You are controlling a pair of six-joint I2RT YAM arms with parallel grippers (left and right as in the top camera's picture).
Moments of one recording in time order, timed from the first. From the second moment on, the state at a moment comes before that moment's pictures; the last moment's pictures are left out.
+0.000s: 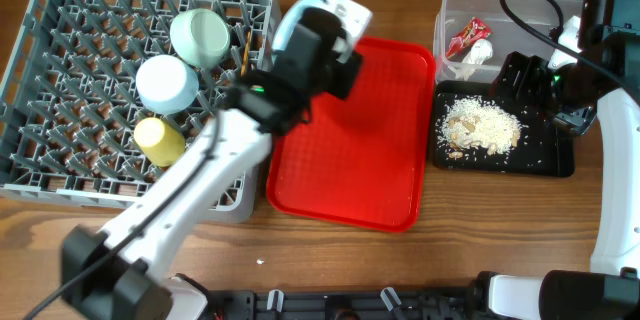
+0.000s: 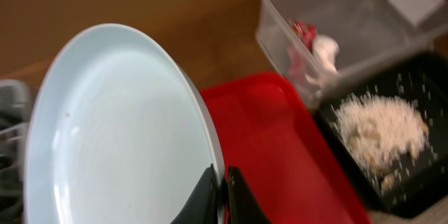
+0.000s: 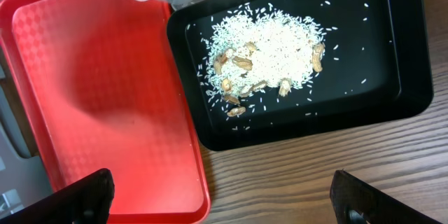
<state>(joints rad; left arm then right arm) -0.60 1.59 1.40 -0.44 -0.01 -0.06 -0.18 1.52 1.61 -1.40 -0.14 0.22</state>
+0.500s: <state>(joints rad) -0.07 1.55 1.40 -0.43 0.71 -0.39 -0.18 1.52 1.61 -1.40 -0.14 0.22</state>
